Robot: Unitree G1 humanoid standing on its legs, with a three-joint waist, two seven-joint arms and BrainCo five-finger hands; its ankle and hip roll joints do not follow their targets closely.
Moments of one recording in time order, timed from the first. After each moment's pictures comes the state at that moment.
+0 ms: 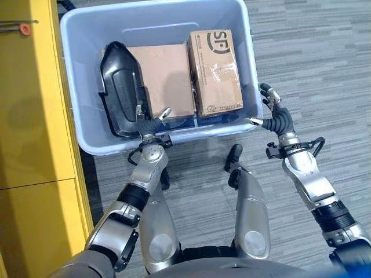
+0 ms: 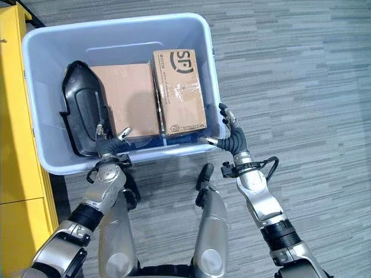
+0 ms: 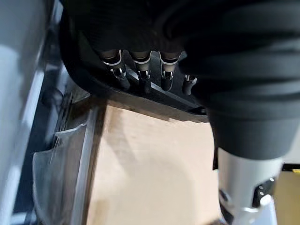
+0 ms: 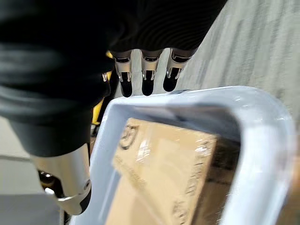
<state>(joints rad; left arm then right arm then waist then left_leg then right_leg) -0.52 0.28 -0.26 0.50 -0.48 -0.16 0.75 -0.31 -0.49 0.25 0.02 0.20 -0.06 -0.23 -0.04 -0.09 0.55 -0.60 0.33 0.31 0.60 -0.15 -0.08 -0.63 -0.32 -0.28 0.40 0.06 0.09</state>
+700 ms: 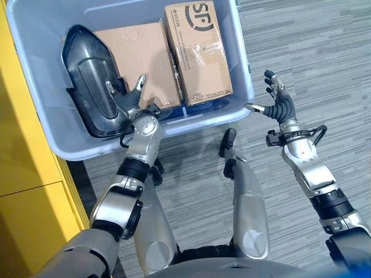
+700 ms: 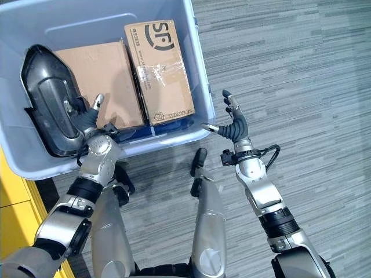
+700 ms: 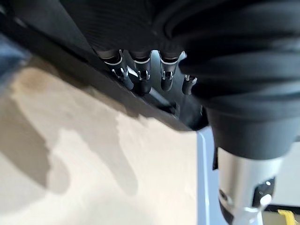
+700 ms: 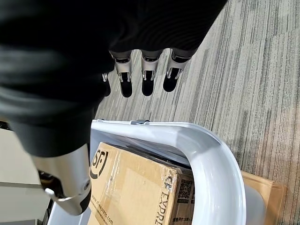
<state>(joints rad) -0.76 0.27 -0.16 0.60 -0.49 -0.22 0.89 -0.40 -0.49 0.24 0.02 0.21 -0.01 -0.25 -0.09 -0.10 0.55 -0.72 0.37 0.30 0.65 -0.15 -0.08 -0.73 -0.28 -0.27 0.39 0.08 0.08</state>
